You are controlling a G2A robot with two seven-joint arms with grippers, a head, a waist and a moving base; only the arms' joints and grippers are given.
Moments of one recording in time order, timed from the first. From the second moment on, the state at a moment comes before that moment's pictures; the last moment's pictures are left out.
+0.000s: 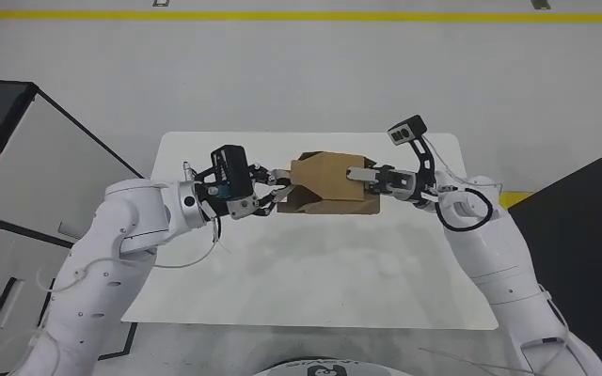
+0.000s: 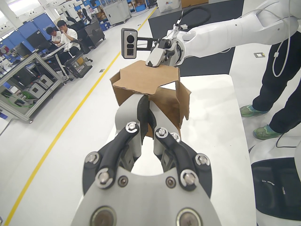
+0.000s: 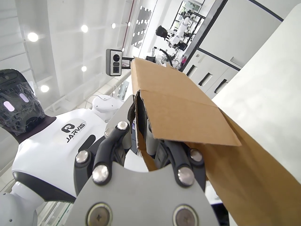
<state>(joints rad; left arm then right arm) 1.29 -0.95 -1.32 -2.05 0.99 -0.87 -0.25 -1.15 -1.12 1.23 -1.48 0.68 -0.37 1.24</state>
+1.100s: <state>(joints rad) 1.24 -0.95 -1.26 -2.10 1.06 -0.88 -0.29 -1.14 -1.12 1.19 -1.49 0.58 -0.33 1.22</state>
